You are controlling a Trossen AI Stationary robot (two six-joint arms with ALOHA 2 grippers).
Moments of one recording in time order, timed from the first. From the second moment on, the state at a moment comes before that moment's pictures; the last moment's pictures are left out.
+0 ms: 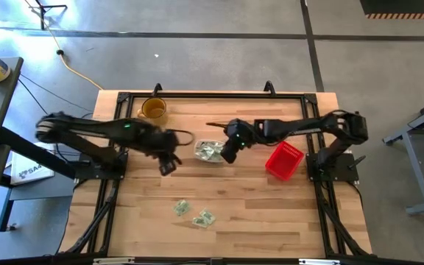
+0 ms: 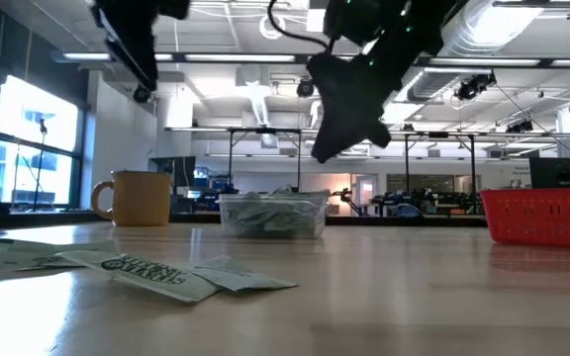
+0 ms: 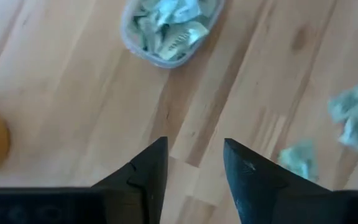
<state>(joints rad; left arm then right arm) -0.07 1.30 1.19 -1.06 -0.16 -0.44 -0.11 1.63 1.09 -0.33 0.07 0.50</state>
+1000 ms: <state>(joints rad) -0.28 1.03 0.96 -0.89 -0.39 -0.92 -0.11 1.86 1.25 -0.34 -0.01 0.18</state>
